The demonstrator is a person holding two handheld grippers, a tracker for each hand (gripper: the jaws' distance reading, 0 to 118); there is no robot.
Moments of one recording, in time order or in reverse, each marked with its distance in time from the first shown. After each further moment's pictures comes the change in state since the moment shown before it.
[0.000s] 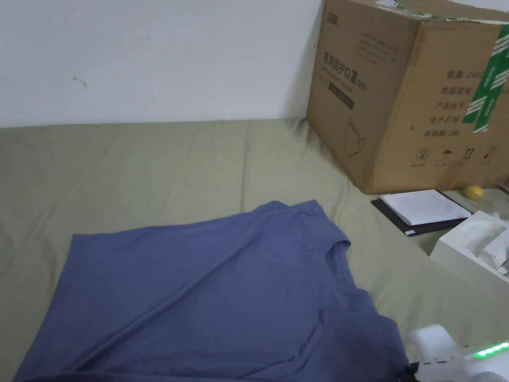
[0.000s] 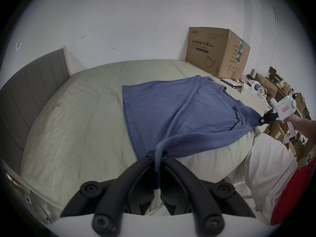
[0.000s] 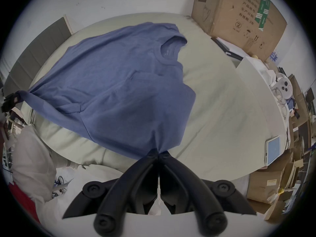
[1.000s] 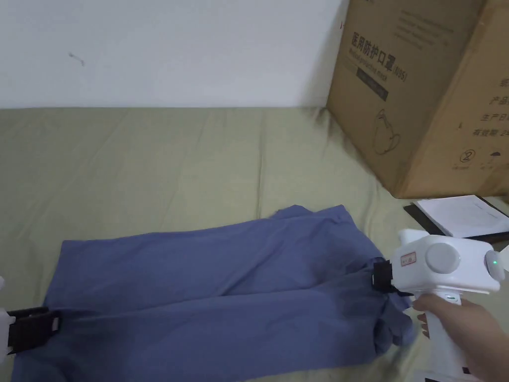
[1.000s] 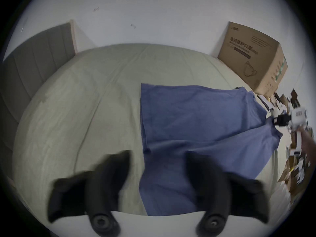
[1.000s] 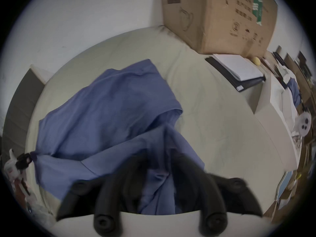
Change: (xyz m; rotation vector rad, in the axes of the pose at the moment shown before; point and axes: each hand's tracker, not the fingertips) left arm -0.098 0.105 -0.205 -0.148 0.092 0.229; right arm 0.020 0.221 -0.124 0.071 -0.067 -0.347
